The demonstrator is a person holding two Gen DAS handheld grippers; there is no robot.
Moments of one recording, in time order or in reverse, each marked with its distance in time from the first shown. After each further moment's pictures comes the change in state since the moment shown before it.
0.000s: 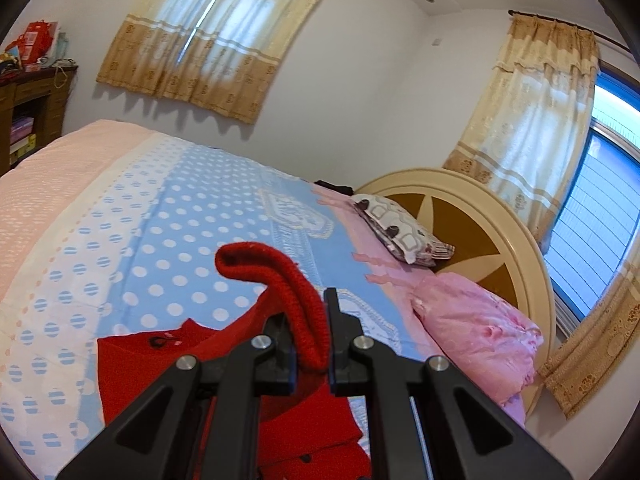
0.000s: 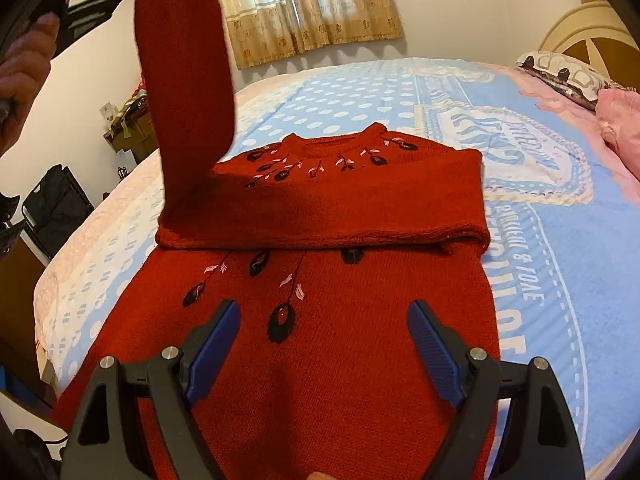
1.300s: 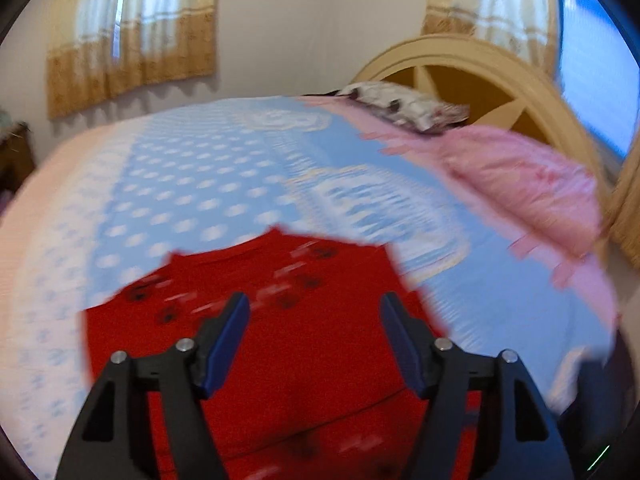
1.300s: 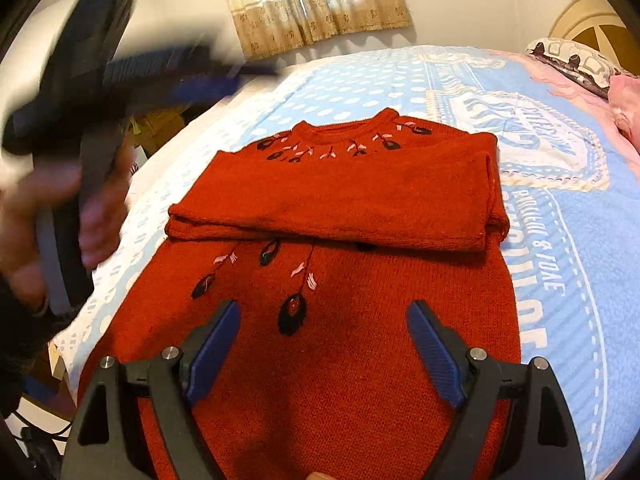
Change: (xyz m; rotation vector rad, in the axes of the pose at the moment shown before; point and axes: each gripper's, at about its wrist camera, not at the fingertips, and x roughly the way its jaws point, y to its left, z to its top) left arm 0.076 -0.011 -0.113 0.381 0.272 0.172; right arm 0.006 -0.001 -0.004 0.015 0.023 0.066
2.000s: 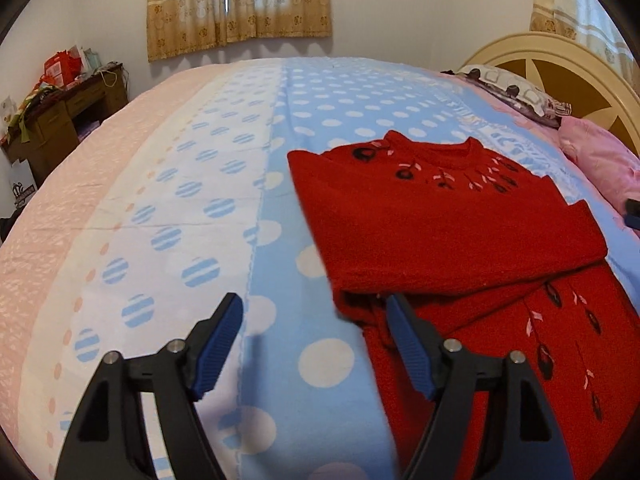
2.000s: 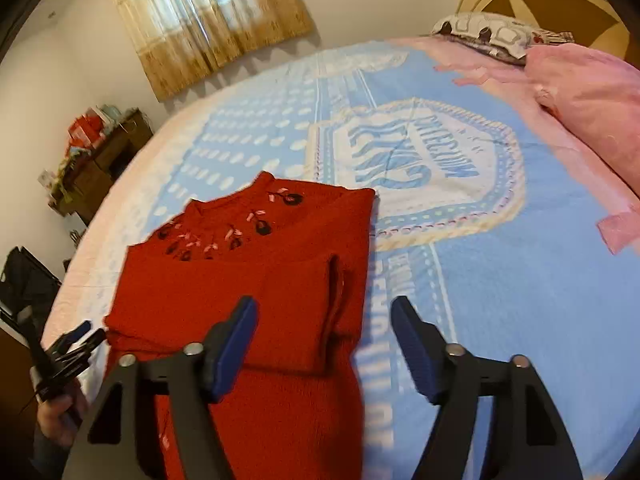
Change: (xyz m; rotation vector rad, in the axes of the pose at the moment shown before) left arm -0.014 0.153 -0.124 -0.187 0.079 0.244; right arm -0.009 -0.094 0.090 0.236 0.011 -0.206
